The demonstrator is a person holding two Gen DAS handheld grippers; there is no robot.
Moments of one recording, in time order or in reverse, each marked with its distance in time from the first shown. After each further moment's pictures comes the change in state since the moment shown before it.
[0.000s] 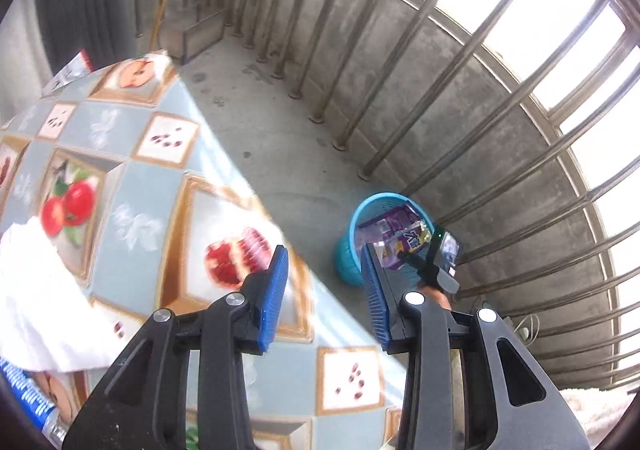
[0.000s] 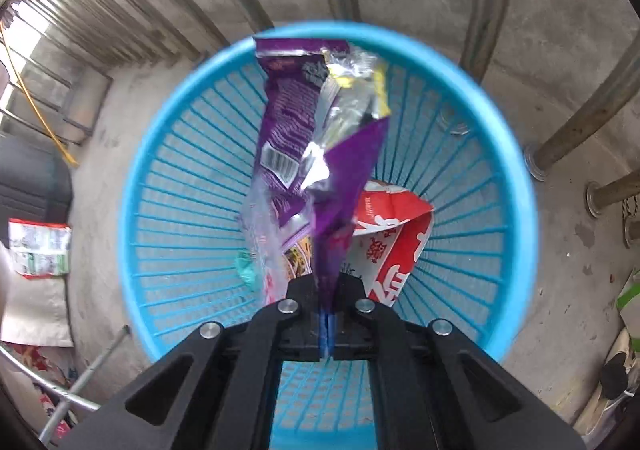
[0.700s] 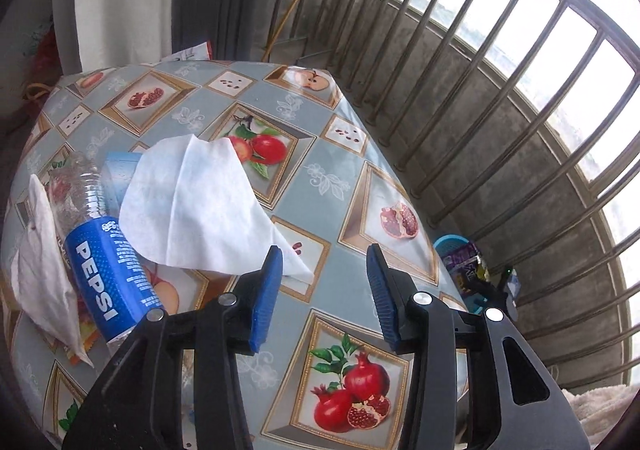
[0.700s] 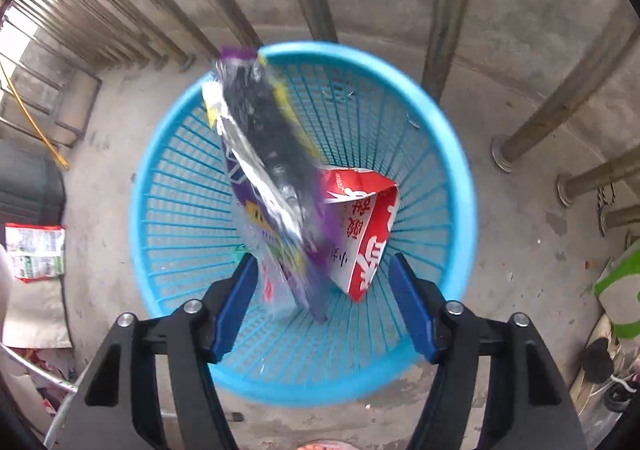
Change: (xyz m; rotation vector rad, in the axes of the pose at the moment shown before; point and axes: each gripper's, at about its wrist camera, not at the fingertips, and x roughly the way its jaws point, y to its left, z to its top) left arm -0.102 0.105 -0.085 -0.223 -0.214 0.161; right arm -0.079 -0.007 0.002 0.049 -0.011 -0.012
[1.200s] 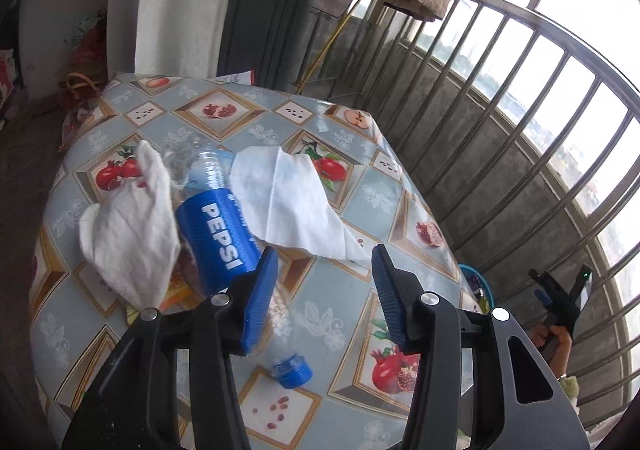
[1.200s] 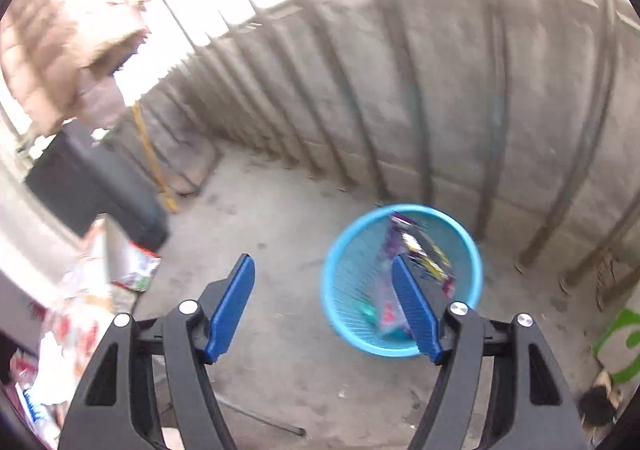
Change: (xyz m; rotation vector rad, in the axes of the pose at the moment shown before) left arm -0.078 0.065 -0.049 -0.085 -0.169 0.043; right arm -0.231 0.076 -0.089 -0.232 -0.421 0.293
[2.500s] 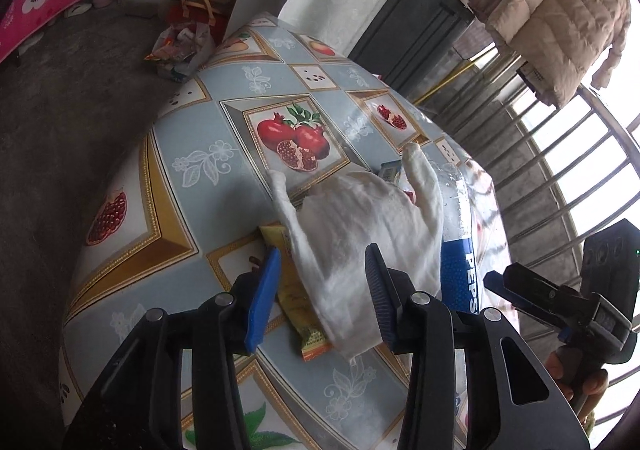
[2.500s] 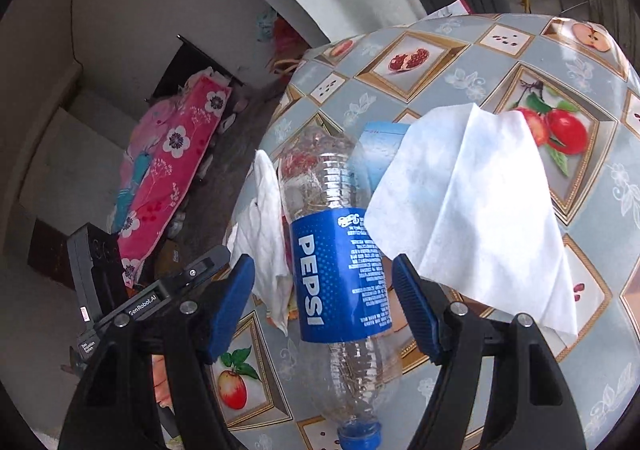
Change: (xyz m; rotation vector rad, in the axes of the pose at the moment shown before) left arm 0.003 0.173 -0.008 -0.410 0.001 0.118; right arm -0.019 0.464 -0.209 -0.678 0.748 0.783
